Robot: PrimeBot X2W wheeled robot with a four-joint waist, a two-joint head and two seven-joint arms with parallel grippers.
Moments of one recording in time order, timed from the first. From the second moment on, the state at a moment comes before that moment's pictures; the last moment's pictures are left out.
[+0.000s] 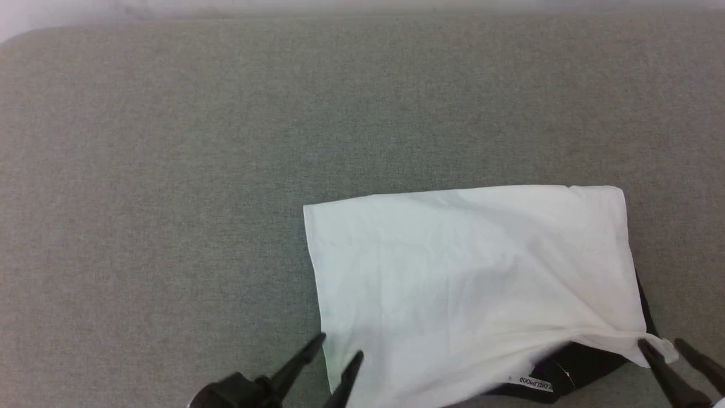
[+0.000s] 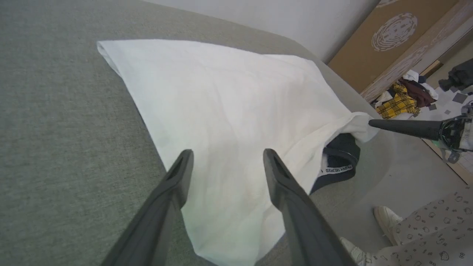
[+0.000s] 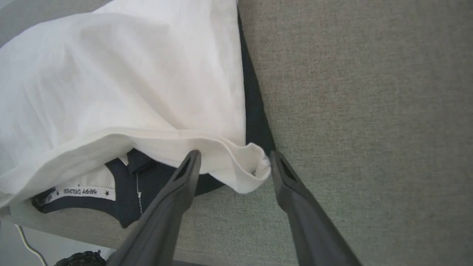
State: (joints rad) left arm 0.11 0.37 -0.57 -0.12 -0.47 -0.05 -0.17; right arm 0.31 -0.45 -0.08 -0.14 0.71 0.13 0.29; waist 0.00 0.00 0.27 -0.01
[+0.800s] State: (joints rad) left arm 0.12 0.22 -0.34 -0.33 -0.34 0.11 -0.26; right arm 0.11 -0.46 -0.10 -0.05 0.63 0.13 0.38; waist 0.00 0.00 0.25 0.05
